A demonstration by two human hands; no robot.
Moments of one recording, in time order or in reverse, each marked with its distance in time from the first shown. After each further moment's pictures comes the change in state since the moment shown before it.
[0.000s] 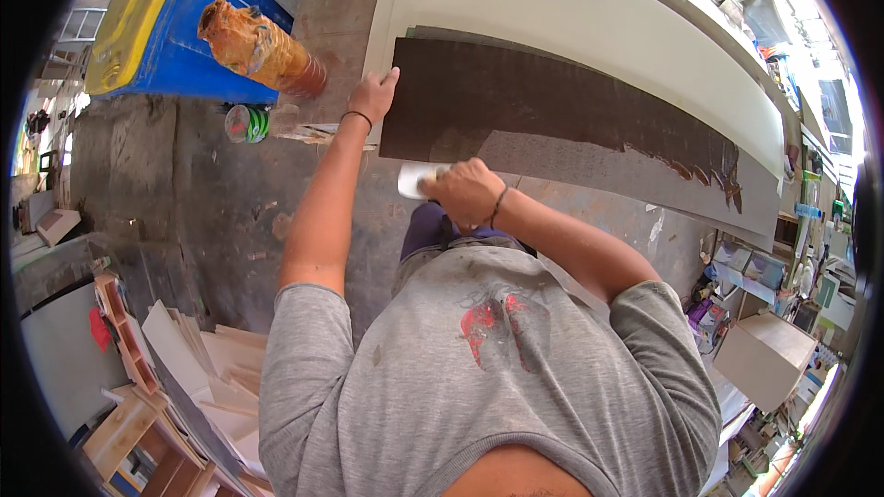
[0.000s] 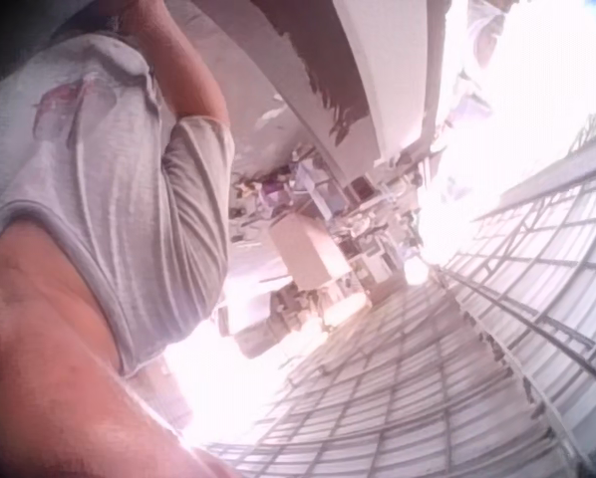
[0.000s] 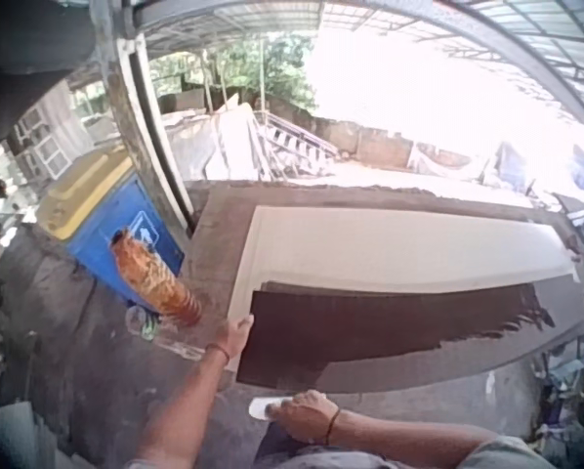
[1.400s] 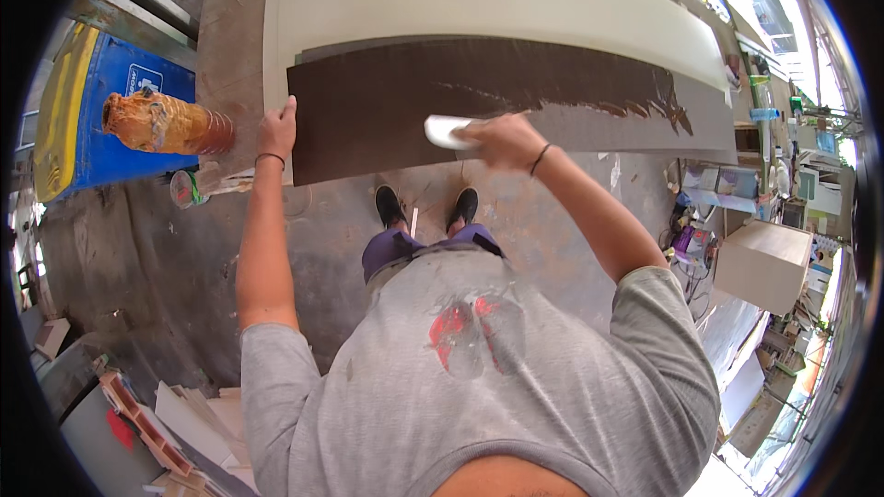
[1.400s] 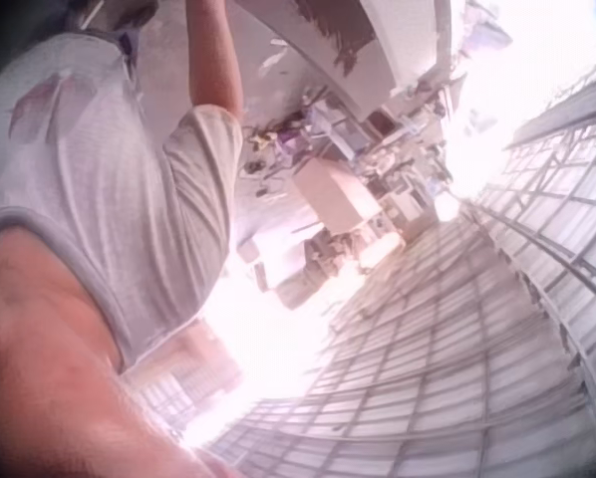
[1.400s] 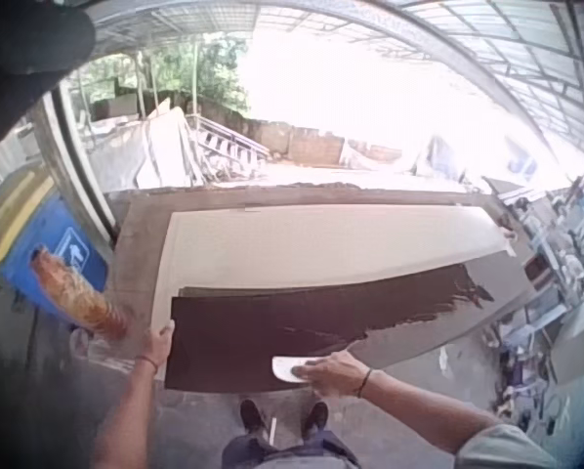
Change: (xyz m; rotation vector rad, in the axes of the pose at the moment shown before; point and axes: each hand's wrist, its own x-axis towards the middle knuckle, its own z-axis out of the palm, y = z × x) left_hand 0.002 -0.001 0.008 0.006 0.094 0.050; right_hand -0.126 0.127 -0.003 -0.009 0.176 0.329
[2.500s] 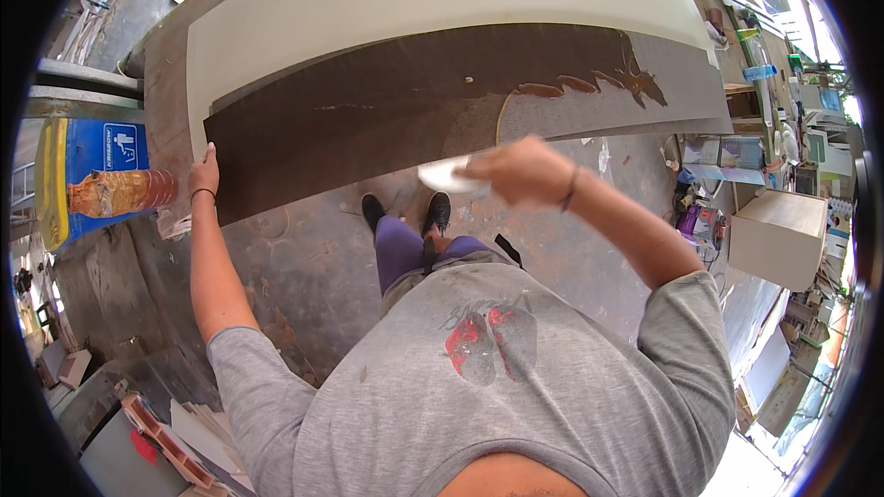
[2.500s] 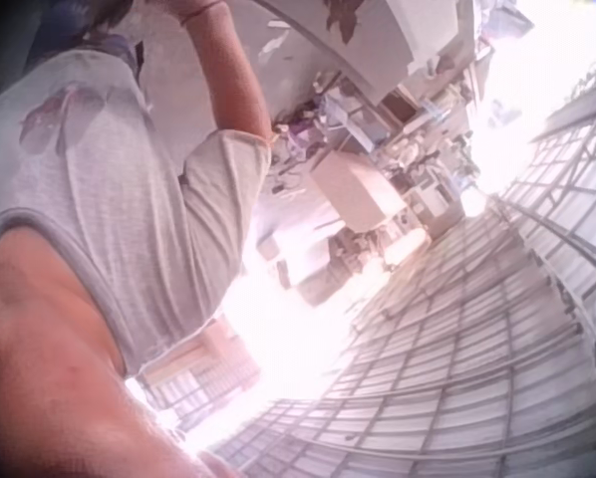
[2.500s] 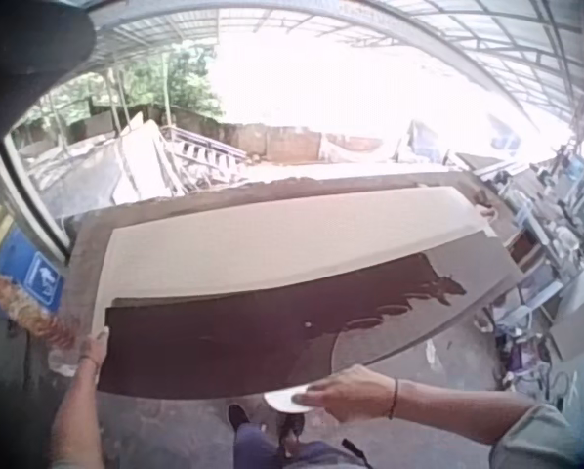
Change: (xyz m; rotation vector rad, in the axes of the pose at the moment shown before) left_hand 0.010 0.010 0.006 0.353 0.080 -0.193; right_hand -0.156 0.095 -0.045 0.081 -0.044 -0.081
